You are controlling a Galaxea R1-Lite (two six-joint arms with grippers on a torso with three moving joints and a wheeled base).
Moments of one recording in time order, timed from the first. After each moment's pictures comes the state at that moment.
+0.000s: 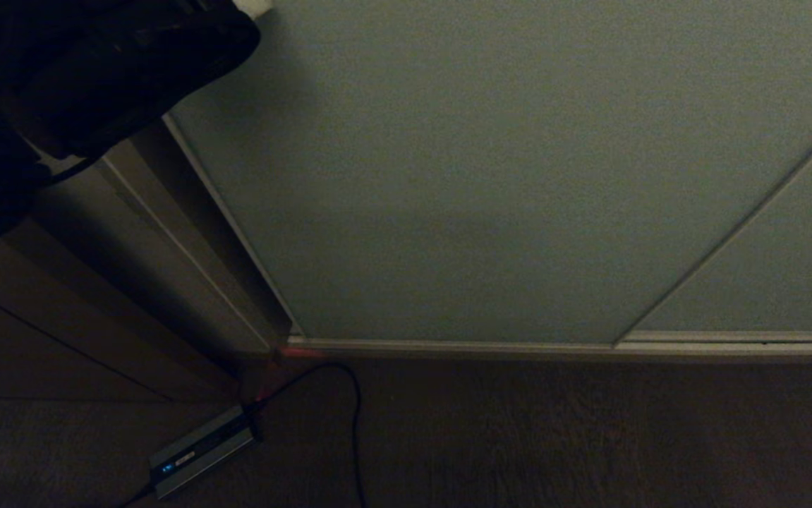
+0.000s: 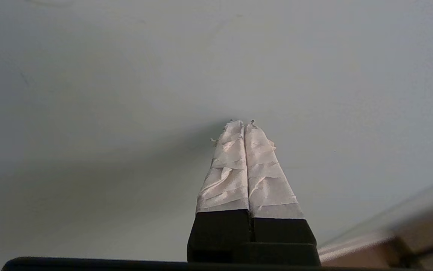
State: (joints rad) left arm -0.25 1.65 -1.45 -0.65 -0.15 -0.45; right arm -0.01 0.00 0.00 -0.01 0.00 0.00
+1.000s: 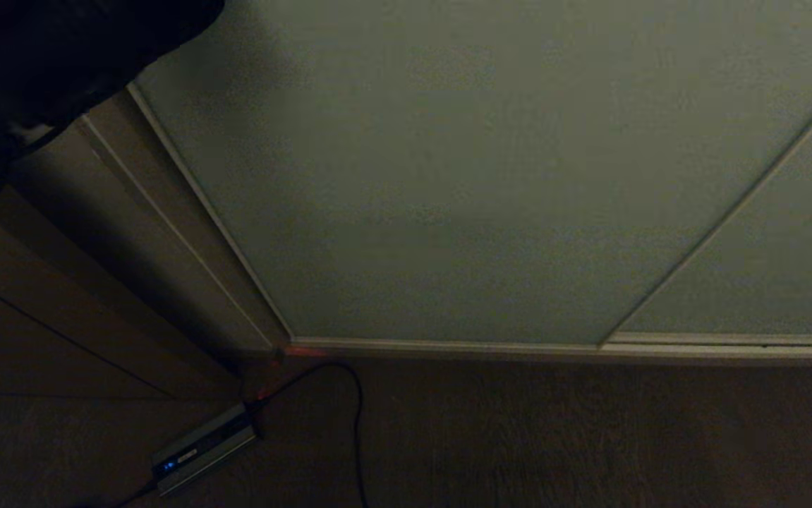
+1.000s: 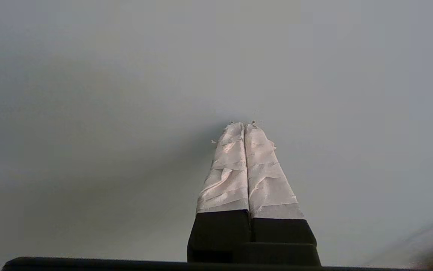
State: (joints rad) left arm -0.17 1.68 -1.55 -0.66 -0.14 -0.43; right arm -0.01 0.00 0.00 -0.01 0.00 0.00
